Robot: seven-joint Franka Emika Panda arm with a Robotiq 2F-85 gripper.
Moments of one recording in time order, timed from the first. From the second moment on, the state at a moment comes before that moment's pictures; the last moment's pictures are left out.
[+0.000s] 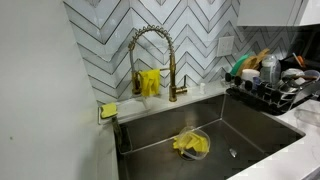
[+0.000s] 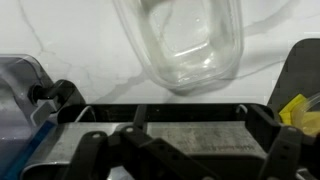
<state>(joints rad) -0.11 0.04 -0.08 -2.00 0.18 2.19 -1.01</state>
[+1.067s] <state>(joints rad) -0.18 0.22 -0.11 -1.92 0.23 2.24 -1.22</state>
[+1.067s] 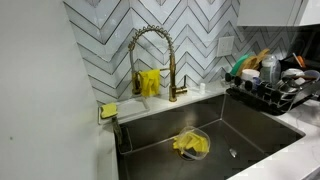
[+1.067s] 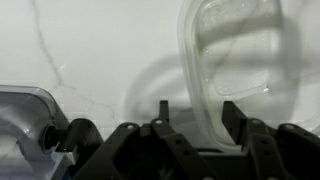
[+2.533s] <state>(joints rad) -0.07 -0.02 -0.01 -1.59 0.13 1.59 -1.18</state>
